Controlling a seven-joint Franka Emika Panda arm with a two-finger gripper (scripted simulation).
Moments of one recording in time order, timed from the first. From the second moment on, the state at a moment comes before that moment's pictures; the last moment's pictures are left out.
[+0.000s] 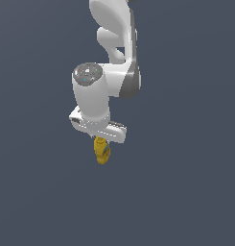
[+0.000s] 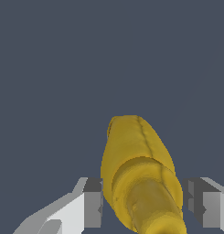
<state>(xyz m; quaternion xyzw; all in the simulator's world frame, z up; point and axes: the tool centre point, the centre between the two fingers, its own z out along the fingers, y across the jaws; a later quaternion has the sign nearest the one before) 0.037 -0.066 0.170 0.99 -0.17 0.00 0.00</state>
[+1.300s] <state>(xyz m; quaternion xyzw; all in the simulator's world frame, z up) -0.050 -0.079 0.298 0.99 -0.17 0.00 0.00</state>
